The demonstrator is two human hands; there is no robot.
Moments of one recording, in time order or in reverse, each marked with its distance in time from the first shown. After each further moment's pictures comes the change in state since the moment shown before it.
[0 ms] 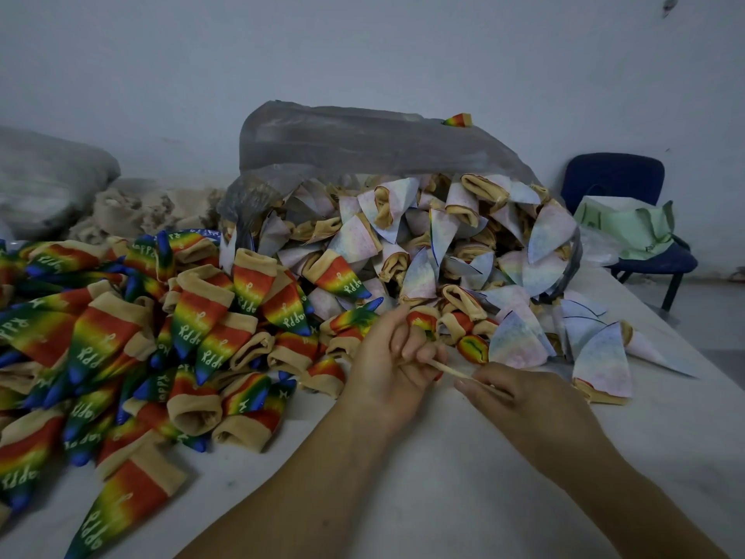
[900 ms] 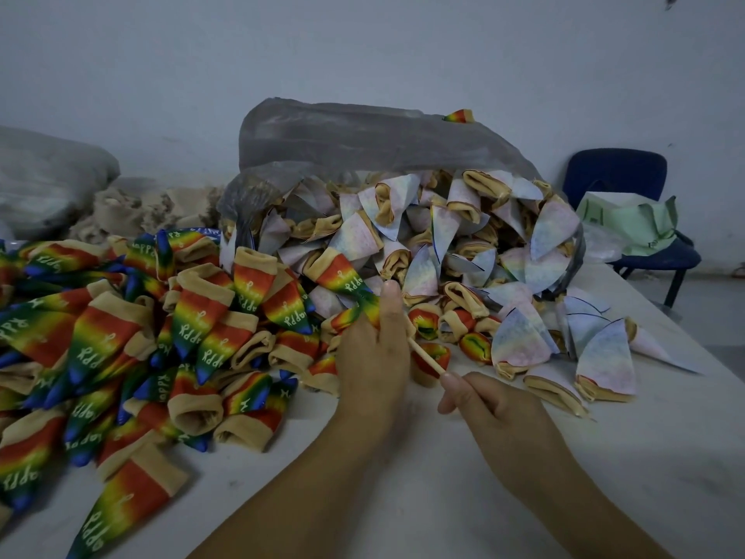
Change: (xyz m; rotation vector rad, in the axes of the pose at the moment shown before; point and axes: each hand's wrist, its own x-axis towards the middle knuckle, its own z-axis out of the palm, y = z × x) left_hand -0.010 0.004 0.001 1.109 0.367 0.623; right_hand -0.014 -0.032 0.022 0.411 0.035 0.133
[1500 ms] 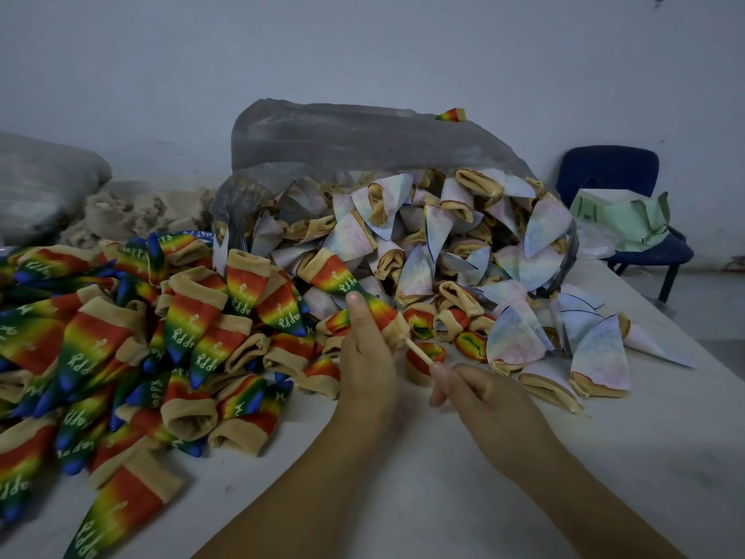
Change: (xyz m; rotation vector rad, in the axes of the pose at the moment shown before) left_hand -0.001 -0.009 0.007 -0.328 0.011 -0.178; right_hand 0.008 -0.010 -0.004 0.086 -0.091 0.055
